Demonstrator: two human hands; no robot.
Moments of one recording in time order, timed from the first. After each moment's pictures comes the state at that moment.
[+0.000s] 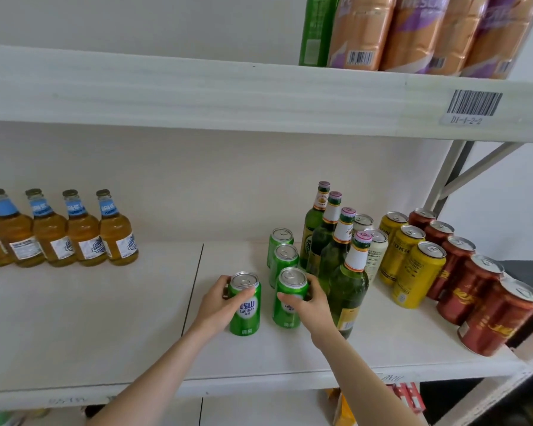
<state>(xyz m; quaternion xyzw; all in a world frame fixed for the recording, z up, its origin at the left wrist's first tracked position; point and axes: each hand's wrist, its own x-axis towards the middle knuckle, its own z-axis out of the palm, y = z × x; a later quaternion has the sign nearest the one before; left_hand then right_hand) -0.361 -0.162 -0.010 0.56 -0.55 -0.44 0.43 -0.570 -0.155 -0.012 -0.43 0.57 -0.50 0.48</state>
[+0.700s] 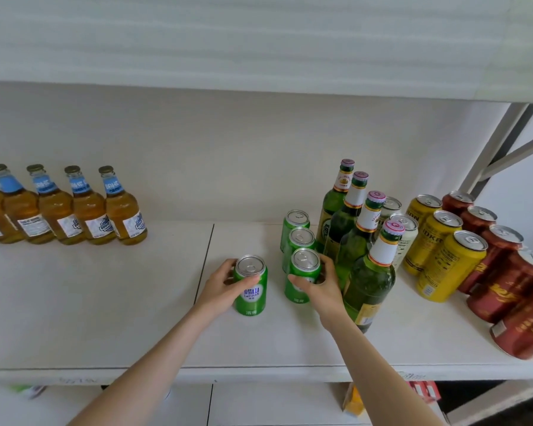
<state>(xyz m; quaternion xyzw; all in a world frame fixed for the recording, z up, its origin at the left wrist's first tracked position) -0.341 -0.183 -0.030 0.53 -0.54 -0.49 0.44 -0.570 -0.190 -0.036 -0.44 0.59 -0.51 0.45</state>
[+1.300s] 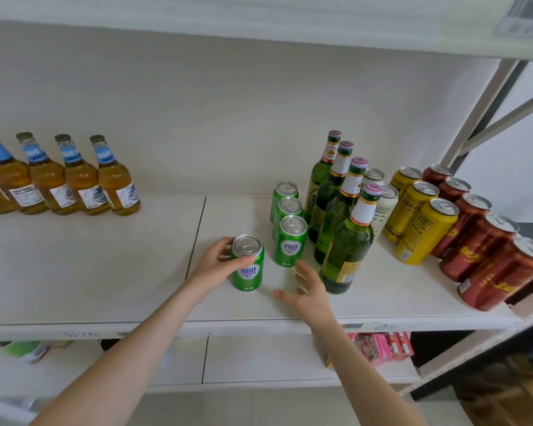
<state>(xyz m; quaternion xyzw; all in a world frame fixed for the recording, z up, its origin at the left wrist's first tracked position) -0.351 -0.147 -0.023 0.52 -0.54 -0.51 0.42 -0.570 -0.103 -0.066 -0.48 0.58 -0.46 0.47</state>
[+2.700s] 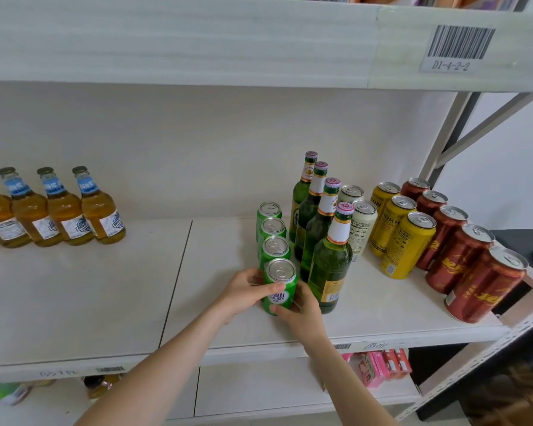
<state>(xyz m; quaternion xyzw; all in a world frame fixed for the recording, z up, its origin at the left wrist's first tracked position) -0.431 -0.157 -0.021 0.49 -0.54 -0.60 0.33 -0.588 -0.114 -0.068 -0.49 0.56 -0.49 0.45</state>
